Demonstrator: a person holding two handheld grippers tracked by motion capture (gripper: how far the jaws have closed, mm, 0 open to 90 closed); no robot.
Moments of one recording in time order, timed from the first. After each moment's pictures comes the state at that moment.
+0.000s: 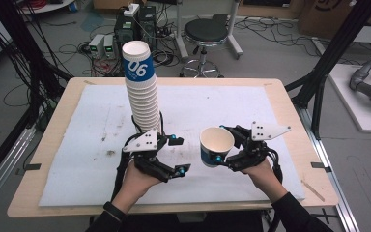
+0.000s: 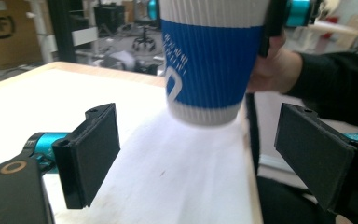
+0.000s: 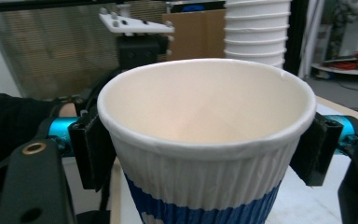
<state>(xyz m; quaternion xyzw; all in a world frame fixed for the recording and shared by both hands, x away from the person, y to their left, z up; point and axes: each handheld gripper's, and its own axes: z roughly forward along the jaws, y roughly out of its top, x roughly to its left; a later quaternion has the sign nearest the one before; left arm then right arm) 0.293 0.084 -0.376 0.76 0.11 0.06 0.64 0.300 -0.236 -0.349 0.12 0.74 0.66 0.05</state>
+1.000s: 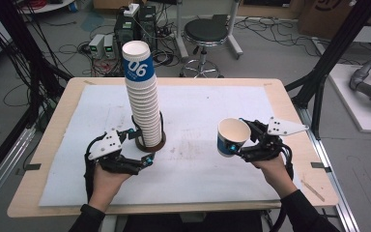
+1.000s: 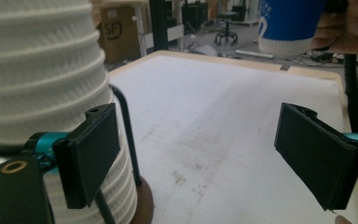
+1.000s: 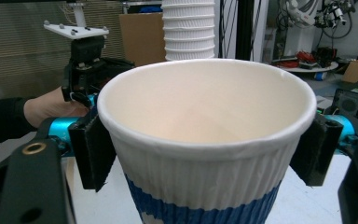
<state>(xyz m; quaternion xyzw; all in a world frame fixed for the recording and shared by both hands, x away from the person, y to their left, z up) 0.287 0.160 -0.388 0.74 0.19 0.20 0.61 0.312 -0.276 -0.351 0.17 0.73 0.65 0.11</state>
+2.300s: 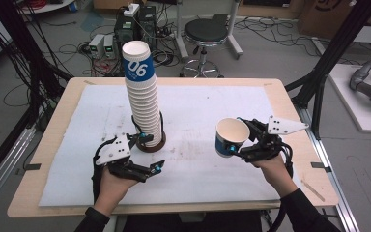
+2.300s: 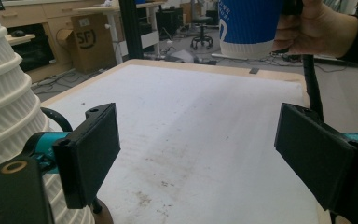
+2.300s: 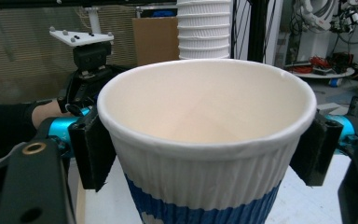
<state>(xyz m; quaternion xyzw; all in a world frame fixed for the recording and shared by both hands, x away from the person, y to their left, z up) 0.278 0.140 -0.386 0.75 0.15 0.17 0.62 0.311 -0.272 -0.344 0.15 0.73 0.66 0.10</state>
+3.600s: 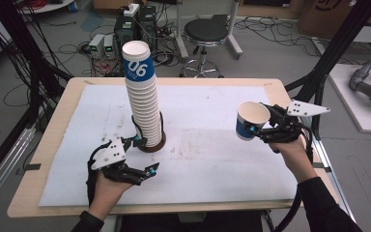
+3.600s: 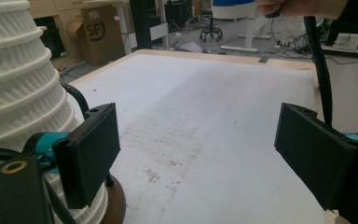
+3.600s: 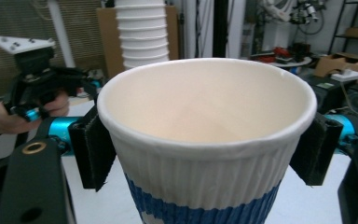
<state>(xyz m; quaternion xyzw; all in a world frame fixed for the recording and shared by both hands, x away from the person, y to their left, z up) 0.272 0.151 -0.395 0.75 0.16 0.19 0.61 0.344 -0.324 -0.323 0.20 0.73 0.63 0.14</state>
